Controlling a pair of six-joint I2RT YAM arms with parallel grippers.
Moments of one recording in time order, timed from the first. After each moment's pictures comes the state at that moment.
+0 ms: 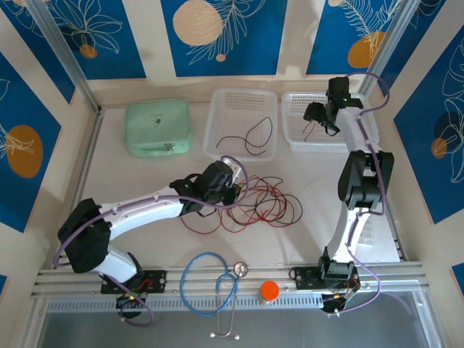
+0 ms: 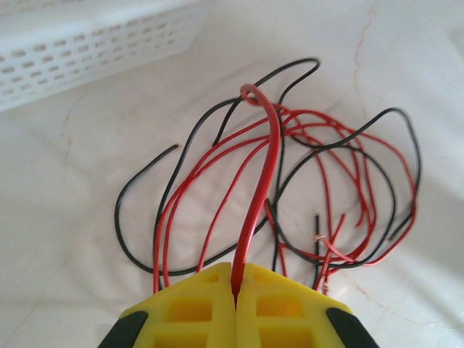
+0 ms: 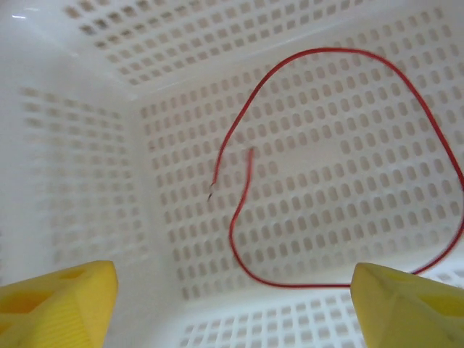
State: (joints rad) left arm -0.93 1.48 1.01 -0.28 -0.04 -0.36; right arm -0.06 1.96 1.78 -0.75 -0.01 0.30
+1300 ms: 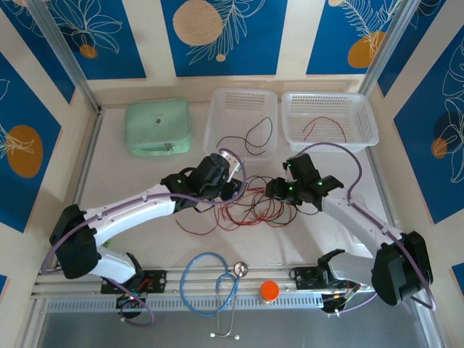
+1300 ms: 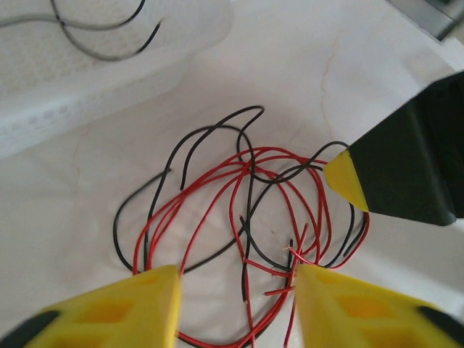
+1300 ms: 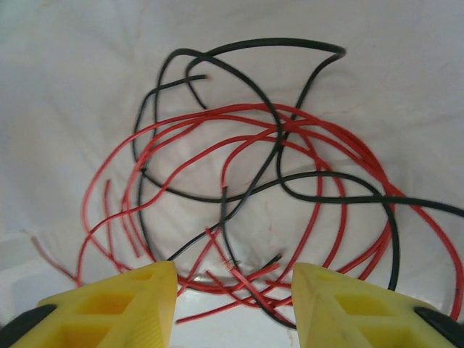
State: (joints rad) left arm -0.93 1.44 1.09 -0.38 -0.03 -0.33; right arm 0.44 1.19 0.77 -0.60 -0.21 0.65
